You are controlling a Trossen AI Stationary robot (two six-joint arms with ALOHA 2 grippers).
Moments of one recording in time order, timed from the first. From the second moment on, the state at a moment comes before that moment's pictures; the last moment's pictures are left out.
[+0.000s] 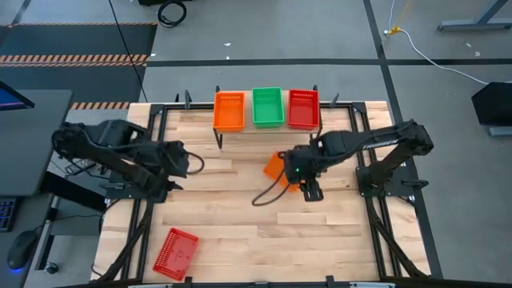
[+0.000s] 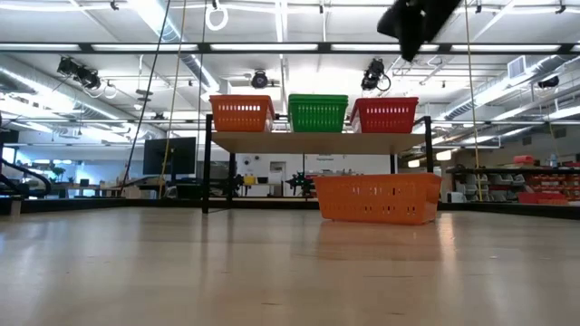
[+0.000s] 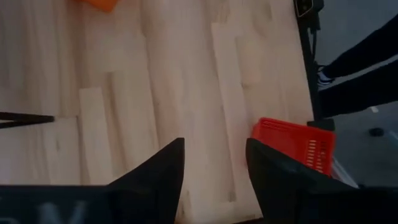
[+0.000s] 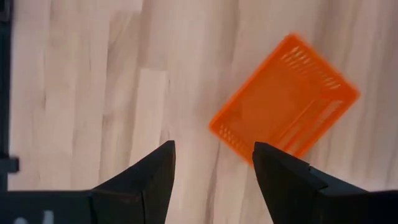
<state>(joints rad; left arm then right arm) -0.28 1.23 1.63 -1.49 0.04 -0.16 0.16 1.57 1.54 -1.26 -0.03 0.06</state>
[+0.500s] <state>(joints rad) -0.49 1.17 1.34 -1.18 -0.12 -0.49 0.19 1.57 1.22 -0.98 0.01 -0.02</state>
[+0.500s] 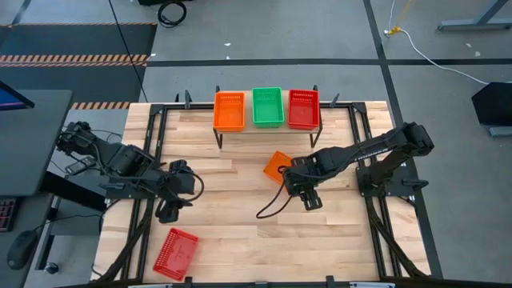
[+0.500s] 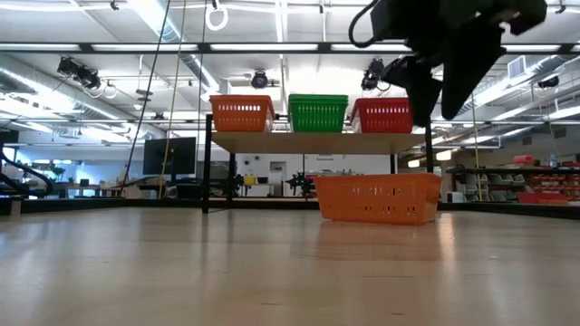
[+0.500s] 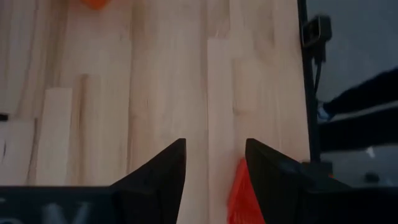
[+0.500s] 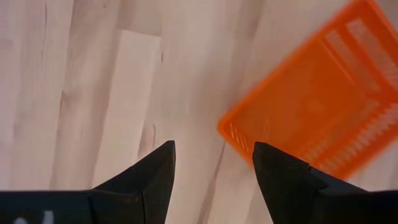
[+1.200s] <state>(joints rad) -0.56 1.17 1.34 -1.11 -0.22 -0.57 0.13 1.57 0.96 -0.77 0.11 -0.31</state>
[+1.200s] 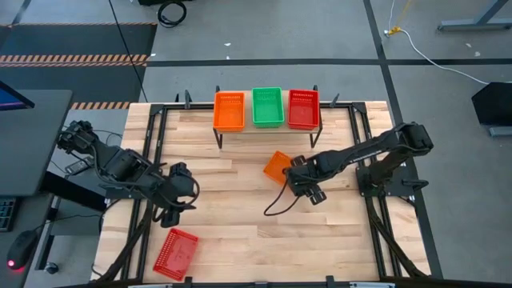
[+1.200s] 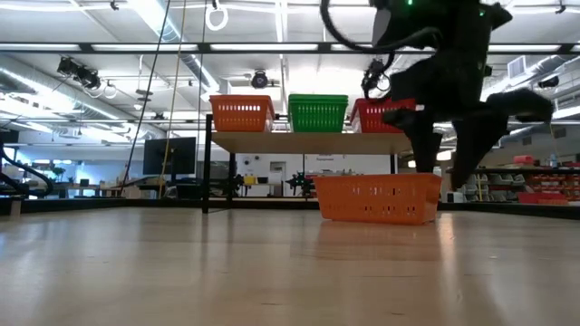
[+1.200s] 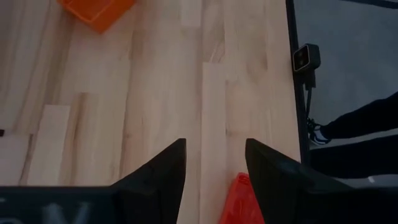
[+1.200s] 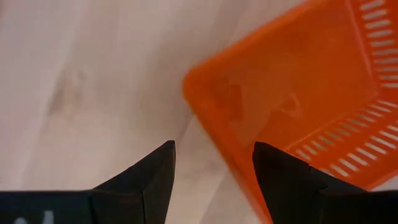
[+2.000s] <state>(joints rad) -0.56 1.17 1.34 -1.03 -0.36 -0.52 0.18 1.57 1.04 -0.36 -0.04 -0.15</state>
